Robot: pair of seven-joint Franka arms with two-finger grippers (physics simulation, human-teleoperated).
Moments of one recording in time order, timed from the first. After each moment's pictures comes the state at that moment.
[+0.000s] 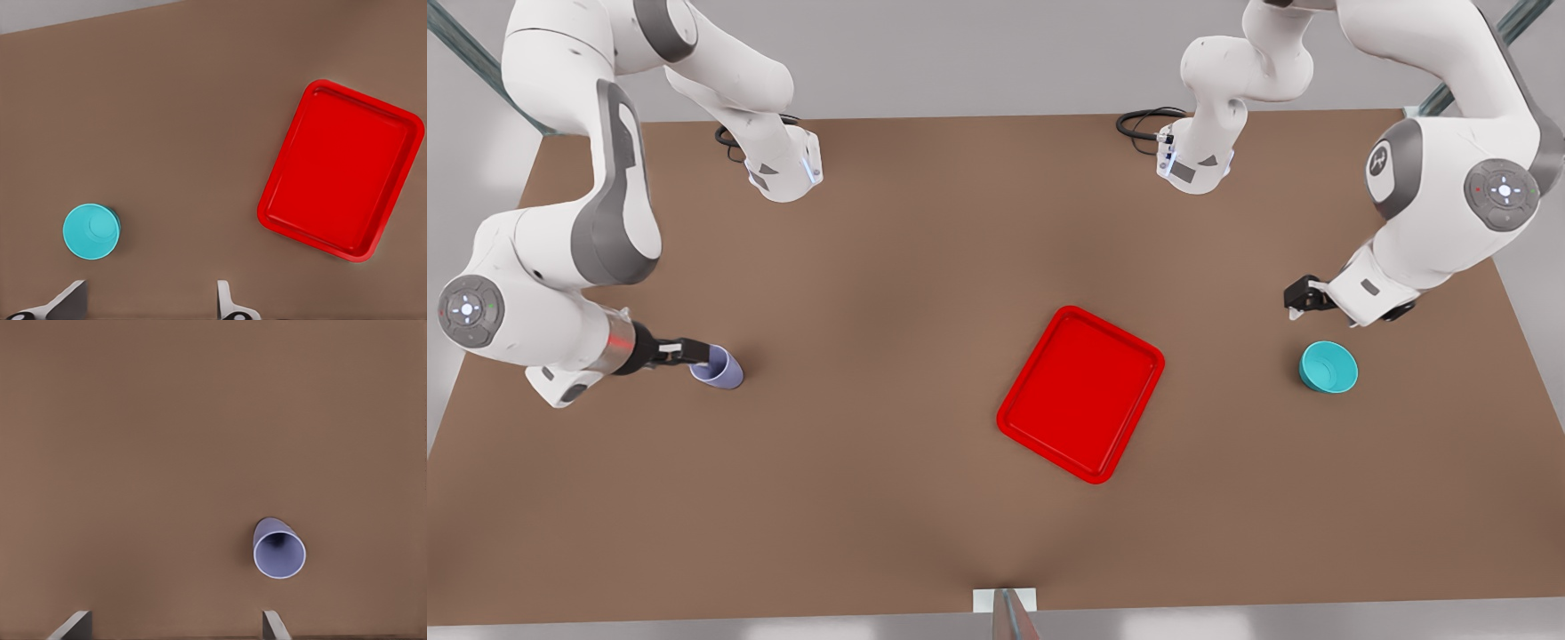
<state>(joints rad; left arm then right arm) -0.21 0.13 0.14 -1.53 0.00 1.62 0.11 -0.29 0.36 0.39 -1.34 -0.04 1.51 0.09</state>
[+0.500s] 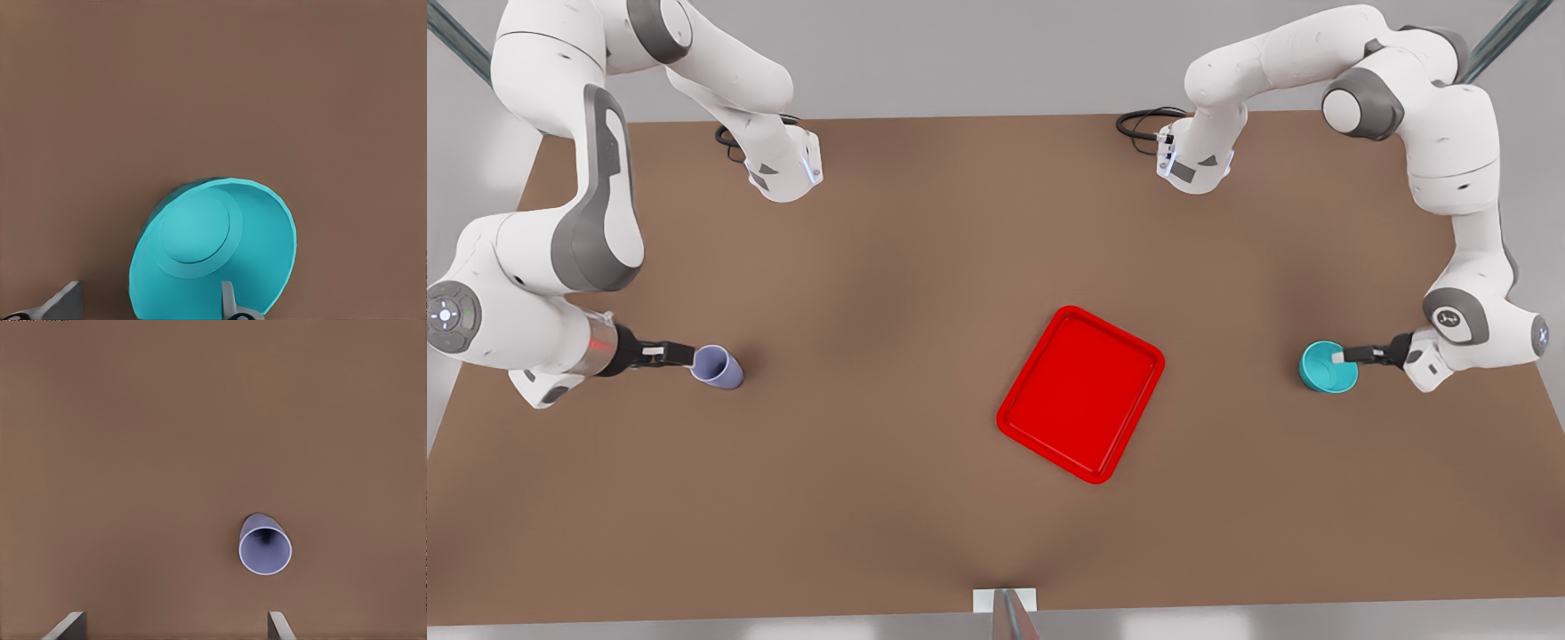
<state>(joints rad) 0.37 0.67 0.14 -1.69 -0.37 1.96 0.69 -0.32 0.37 0.39 -1.35 -0.04 1.52 0.08</state>
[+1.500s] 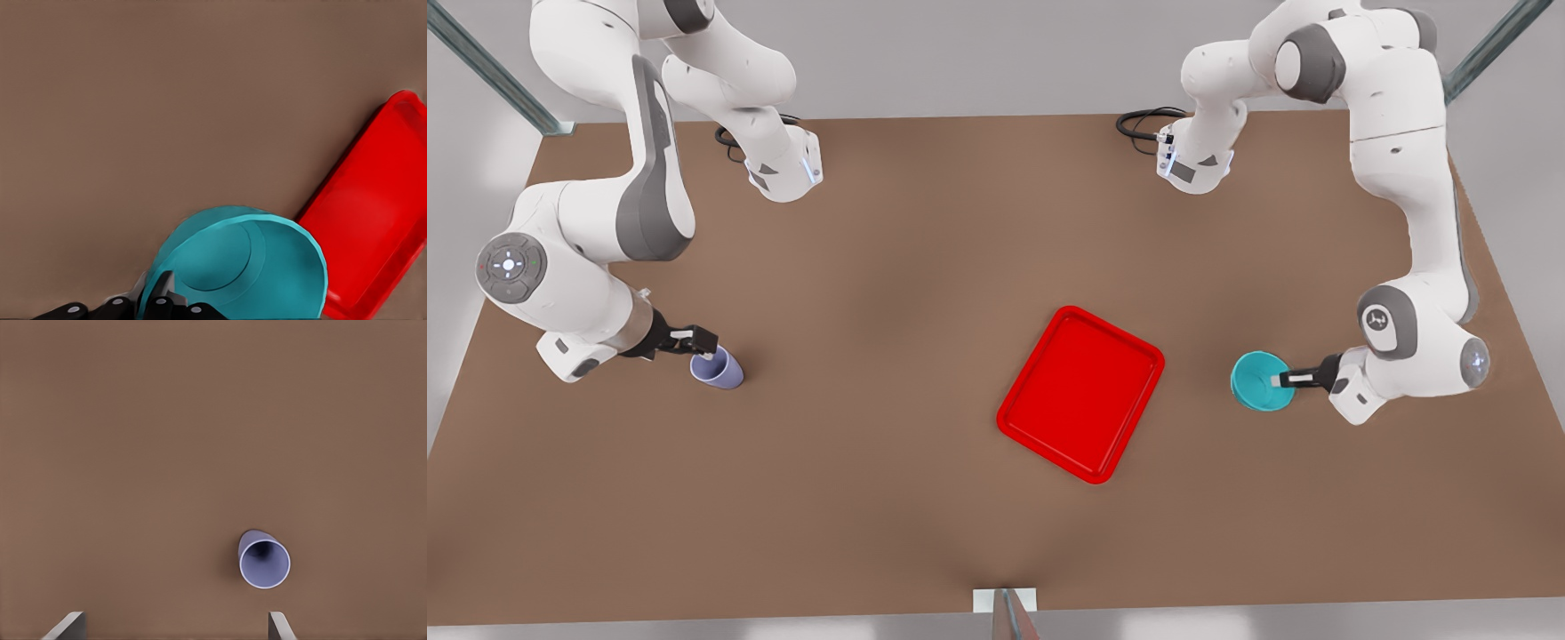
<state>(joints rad) 0.01 0.49 0.07 -1.65 -0.36 1.88 0.12 0.01 0.21 0.06 -1.54 -0.02 1.68 0.08</state>
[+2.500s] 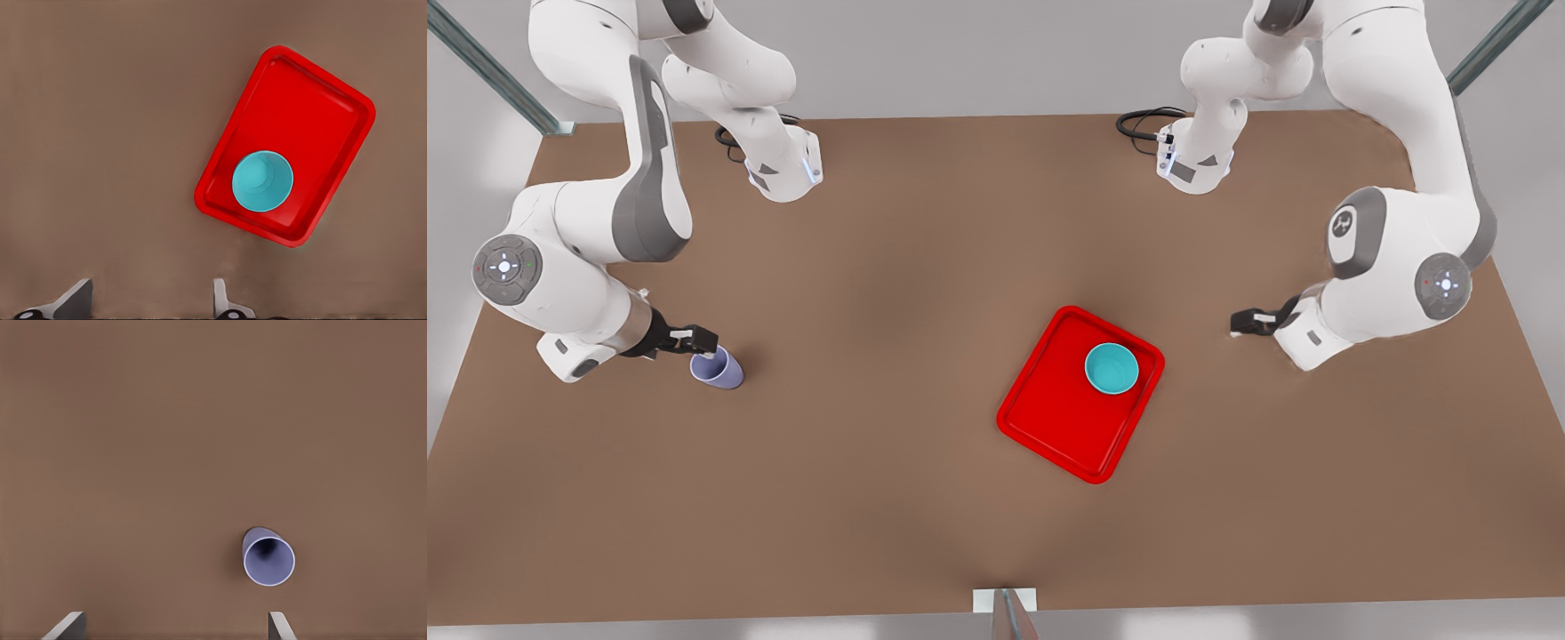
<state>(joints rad) -0.13 0.22 0.03 -1.51 -0.13 1.51 0.03 0.01 0.21 0.06 -1.54 0.00 1.67 0.08</state>
